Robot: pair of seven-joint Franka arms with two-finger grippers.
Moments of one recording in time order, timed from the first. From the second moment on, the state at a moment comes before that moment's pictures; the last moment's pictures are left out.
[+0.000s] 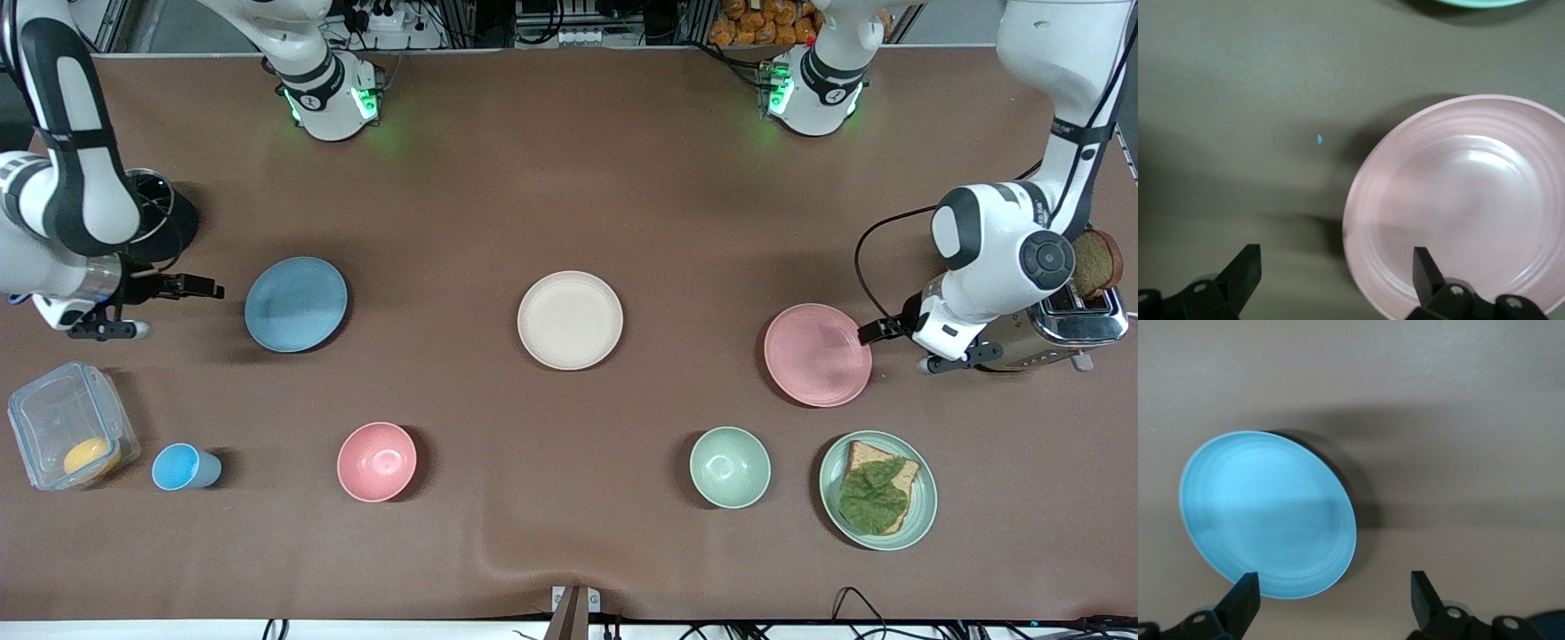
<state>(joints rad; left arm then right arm) 0.13 0.34 -0.08 -2.17 -0.07 2.47 -0.14 -0.23 0.24 -0.07 -2.13 0.15 2.09 -0.36</state>
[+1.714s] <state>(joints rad) 0.13 0.35 -0.23 -2.15 -0.21 2.47 -0.16 -0.22 0.48 -0.05 -1.97 0.23 1.94 -0.44</state>
